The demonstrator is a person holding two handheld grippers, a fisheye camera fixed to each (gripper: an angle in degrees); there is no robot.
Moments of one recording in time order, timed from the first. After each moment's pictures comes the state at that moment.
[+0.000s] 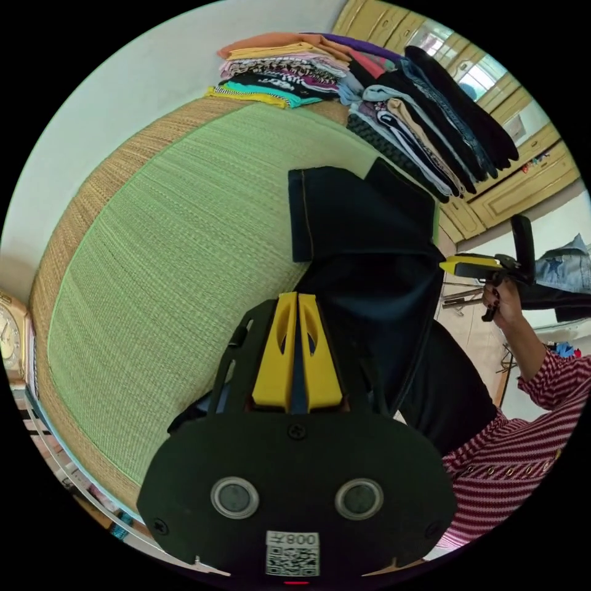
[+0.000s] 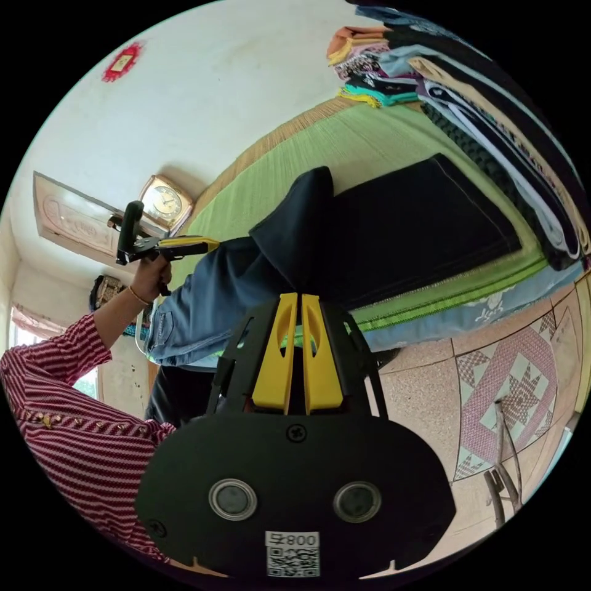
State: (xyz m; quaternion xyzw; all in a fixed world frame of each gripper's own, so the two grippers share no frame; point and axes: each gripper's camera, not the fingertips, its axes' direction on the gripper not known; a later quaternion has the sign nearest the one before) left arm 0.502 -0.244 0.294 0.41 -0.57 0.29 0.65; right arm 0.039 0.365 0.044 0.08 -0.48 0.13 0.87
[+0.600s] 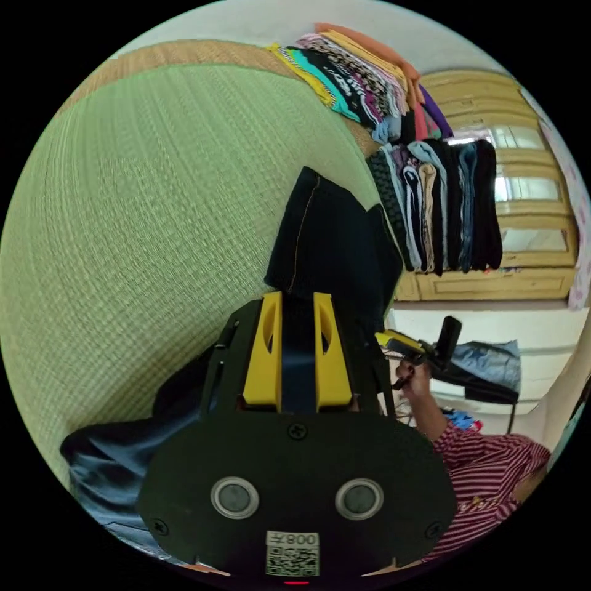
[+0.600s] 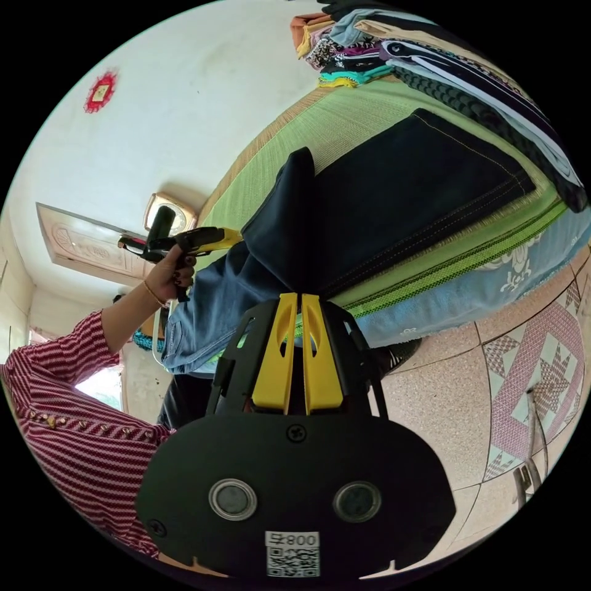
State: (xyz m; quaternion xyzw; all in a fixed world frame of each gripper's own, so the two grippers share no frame) left arm 0.519 -0.228 0.284 0.44 -0.29 0.28 0.80; right arm 0.065 0.418 0.104 0.08 -0.53 0.16 0.83
